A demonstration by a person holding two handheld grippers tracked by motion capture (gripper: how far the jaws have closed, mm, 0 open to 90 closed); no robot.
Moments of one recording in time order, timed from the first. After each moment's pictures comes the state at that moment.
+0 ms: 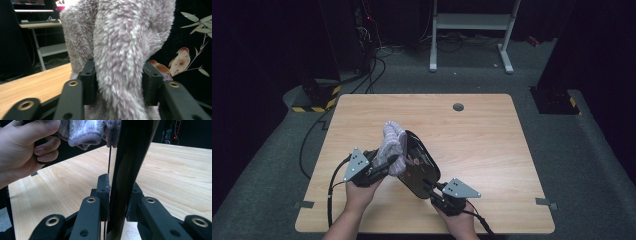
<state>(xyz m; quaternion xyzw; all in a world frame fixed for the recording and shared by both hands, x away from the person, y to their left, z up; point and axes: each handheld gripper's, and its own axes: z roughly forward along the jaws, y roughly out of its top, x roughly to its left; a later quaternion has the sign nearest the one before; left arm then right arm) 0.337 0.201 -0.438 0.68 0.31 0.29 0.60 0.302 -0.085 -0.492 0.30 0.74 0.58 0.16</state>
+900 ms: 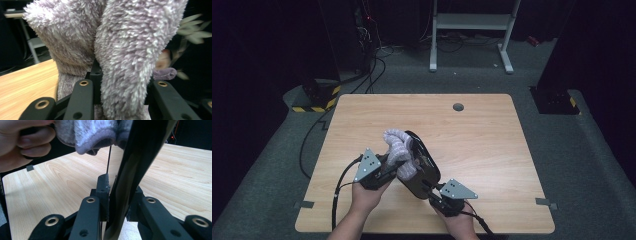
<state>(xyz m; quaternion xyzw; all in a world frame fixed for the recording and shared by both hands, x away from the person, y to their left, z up) 0.321 0.170 -0.422 0.71 0.29 0.27 0.58 0.299 -0.080 -0.491 0.29 0.75 0.57 0.18</state>
